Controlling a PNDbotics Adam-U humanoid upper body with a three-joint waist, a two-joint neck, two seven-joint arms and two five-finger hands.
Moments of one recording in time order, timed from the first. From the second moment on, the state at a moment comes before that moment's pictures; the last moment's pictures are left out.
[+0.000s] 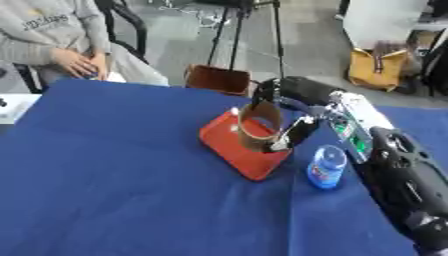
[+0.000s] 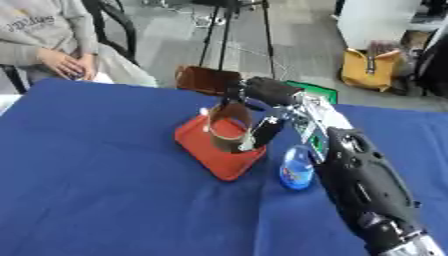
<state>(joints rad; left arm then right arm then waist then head) -0.35 0.42 0.15 -1.98 0.18 -0.36 -0.03 -1.07 -0.26 0.10 -0.85 1.18 -0.58 0.13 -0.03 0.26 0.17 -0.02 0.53</state>
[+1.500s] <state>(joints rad) -0.35 0.40 0.15 -1.98 0.19 -0.38 -0.04 -1.06 -0.19 0.09 -0.75 1.24 -0.65 0.13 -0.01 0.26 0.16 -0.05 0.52</state>
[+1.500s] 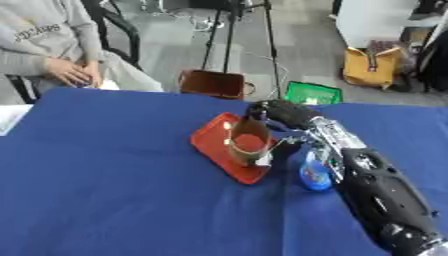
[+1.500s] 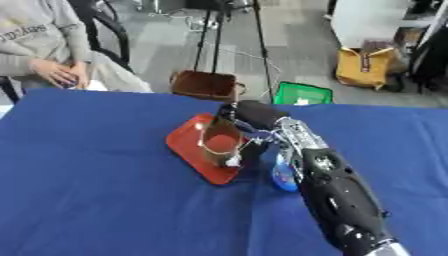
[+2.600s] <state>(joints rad) -0.31 0.41 0.15 -1.98 0.18 -0.37 -0.03 -1.04 -0.26 0.14 -0.98 0.93 -0.68 0.23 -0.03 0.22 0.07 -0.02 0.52</state>
